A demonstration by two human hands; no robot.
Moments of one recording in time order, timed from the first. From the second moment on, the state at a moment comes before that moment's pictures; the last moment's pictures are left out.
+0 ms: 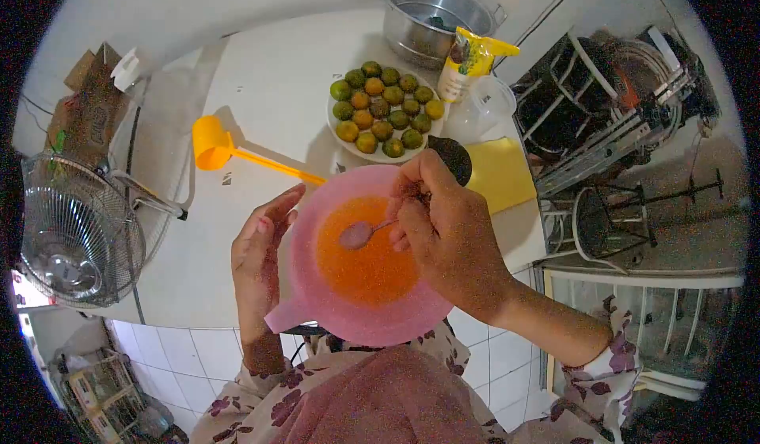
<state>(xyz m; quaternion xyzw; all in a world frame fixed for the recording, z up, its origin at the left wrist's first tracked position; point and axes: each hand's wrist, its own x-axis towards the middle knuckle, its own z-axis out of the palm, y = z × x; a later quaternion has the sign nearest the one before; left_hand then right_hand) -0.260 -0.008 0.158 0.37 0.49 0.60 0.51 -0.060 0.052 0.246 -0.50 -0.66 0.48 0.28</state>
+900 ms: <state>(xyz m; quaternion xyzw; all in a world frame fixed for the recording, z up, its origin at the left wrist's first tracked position) -0.266 0.002 0.142 0.38 0.47 0.57 0.55 -0.064 0.057 0.229 -0.51 -0.64 0.50 0.29</state>
